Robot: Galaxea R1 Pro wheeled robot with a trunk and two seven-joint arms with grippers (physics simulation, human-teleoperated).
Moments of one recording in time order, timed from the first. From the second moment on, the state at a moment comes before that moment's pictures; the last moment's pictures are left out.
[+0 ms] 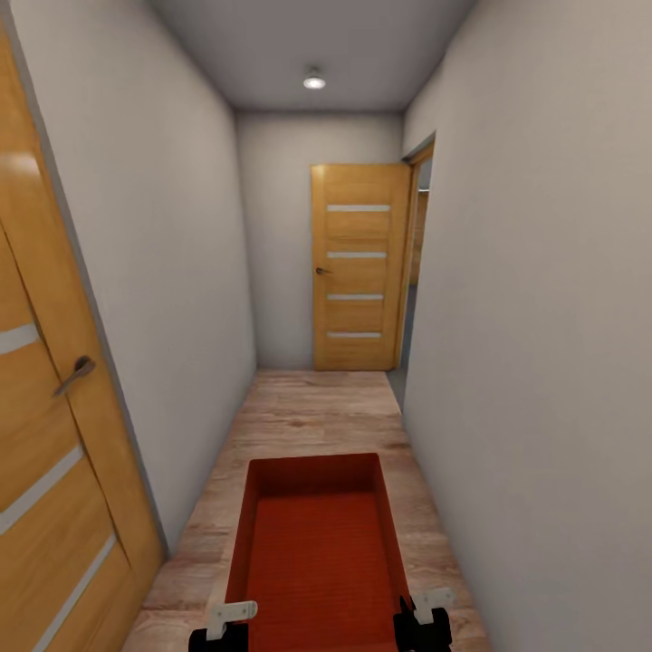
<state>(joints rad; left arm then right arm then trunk) -0.28 -0.07 -0.18 -0.36 0.16 -0.32 0.19 -0.38 0.08 0.10 -0.22 0.04 -0.40 -0.08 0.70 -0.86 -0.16</state>
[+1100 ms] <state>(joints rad) -0.28 -0.07 -0.18 -0.36 0.16 -0.32 0.19 -0.38 0.08 0.10 -0.22 0.04 -0.40 -0.08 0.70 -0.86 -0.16</state>
